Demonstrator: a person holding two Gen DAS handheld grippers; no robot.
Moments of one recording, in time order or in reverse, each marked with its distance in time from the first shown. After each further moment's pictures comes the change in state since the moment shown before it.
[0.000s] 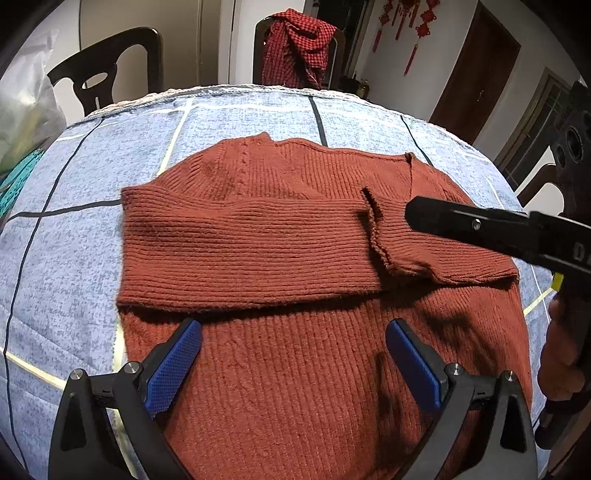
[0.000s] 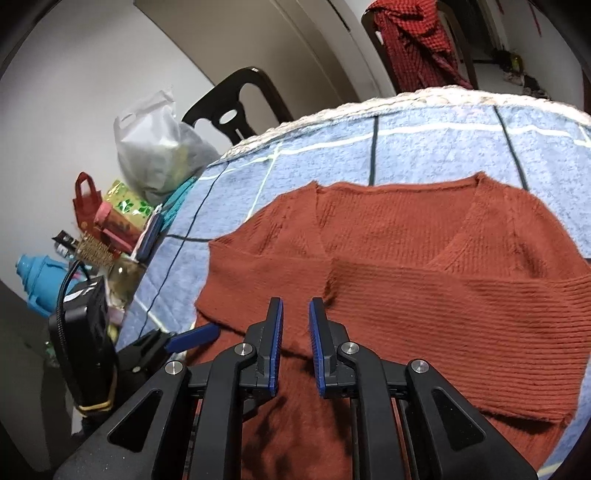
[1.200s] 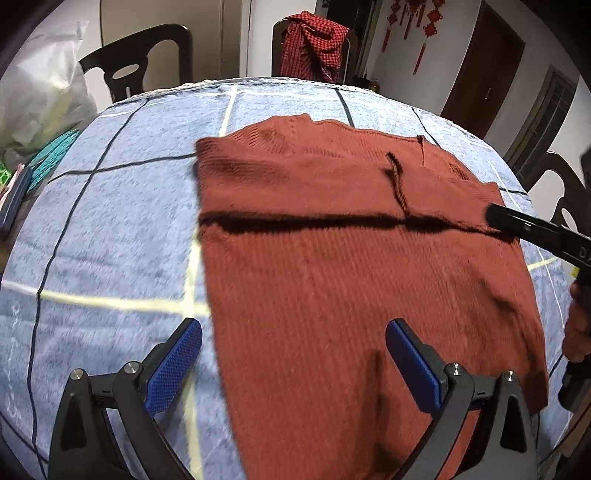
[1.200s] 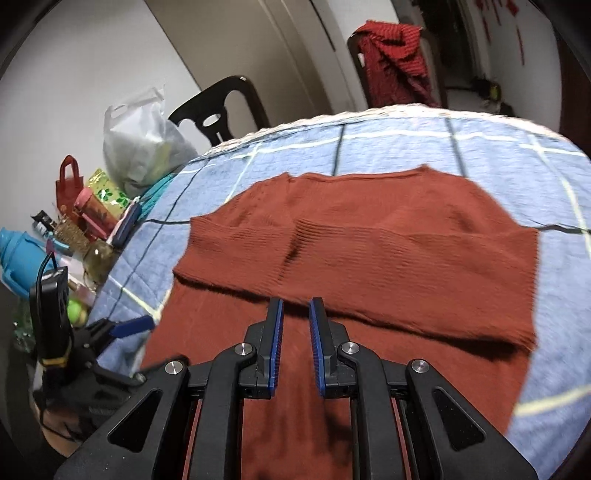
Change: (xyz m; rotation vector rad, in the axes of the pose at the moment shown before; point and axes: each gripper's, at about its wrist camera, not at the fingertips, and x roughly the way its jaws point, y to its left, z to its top) left arm -0.042 0.031 -0.055 -0.004 0.000 0.054; right arm -0.049 0.002 -0.060 -0.065 -0.074 -0.156
